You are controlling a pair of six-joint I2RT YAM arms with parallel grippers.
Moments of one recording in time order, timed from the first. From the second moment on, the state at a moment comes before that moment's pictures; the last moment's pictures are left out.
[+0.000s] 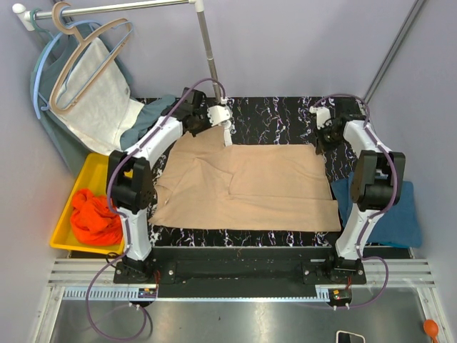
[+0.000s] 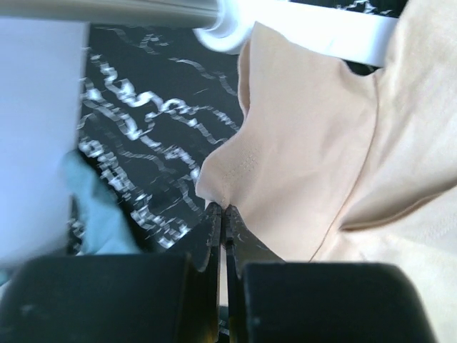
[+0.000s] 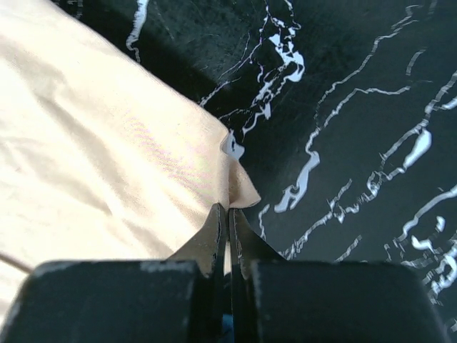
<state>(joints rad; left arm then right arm) -0.35 2.01 1.74 -0.58 0.11 0.91 -0.08 1.97 1.53 -0.69 -0.29 -0.49</state>
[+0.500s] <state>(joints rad) -0.39 1.71 1.44 -0.58 0.03 0.90 -0.08 1.70 1.31 -0.71 -0.29 -0.51</state>
